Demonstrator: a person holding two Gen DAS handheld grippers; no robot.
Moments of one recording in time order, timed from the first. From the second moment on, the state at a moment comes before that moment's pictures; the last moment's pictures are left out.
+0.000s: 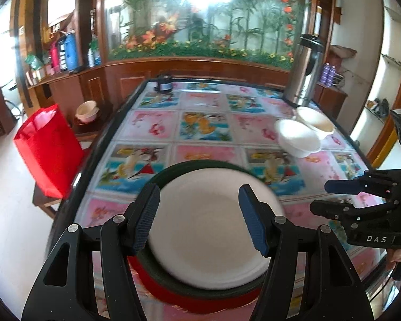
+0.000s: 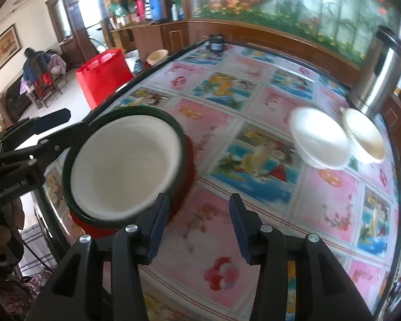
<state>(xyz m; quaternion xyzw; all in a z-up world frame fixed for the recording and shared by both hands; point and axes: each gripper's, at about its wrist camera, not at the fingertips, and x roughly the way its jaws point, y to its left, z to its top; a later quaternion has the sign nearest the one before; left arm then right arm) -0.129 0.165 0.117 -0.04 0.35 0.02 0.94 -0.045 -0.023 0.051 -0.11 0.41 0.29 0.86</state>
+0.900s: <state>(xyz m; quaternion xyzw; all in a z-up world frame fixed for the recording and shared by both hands) -0.010 0.045 0.122 -0.07 0.40 -0.06 0.91 0.027 -0.182 0.057 0.03 0.42 0.16 0.90</state>
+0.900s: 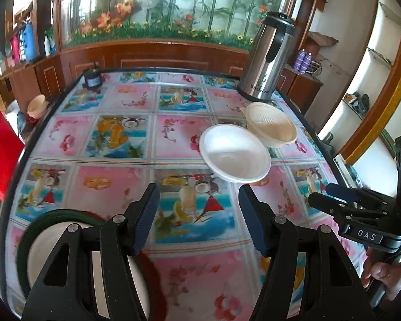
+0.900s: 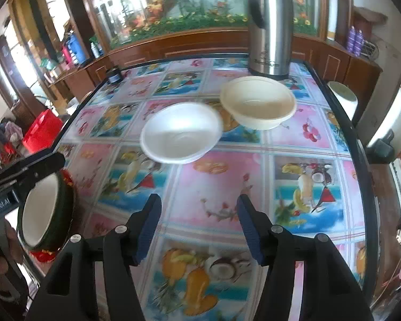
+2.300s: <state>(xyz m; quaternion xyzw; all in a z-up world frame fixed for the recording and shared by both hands) 0.112 0.009 0.040 -0.12 0.48 0.05 0.87 0.155 -0.158 0.018 0.02 0.47 0.19 0.86</state>
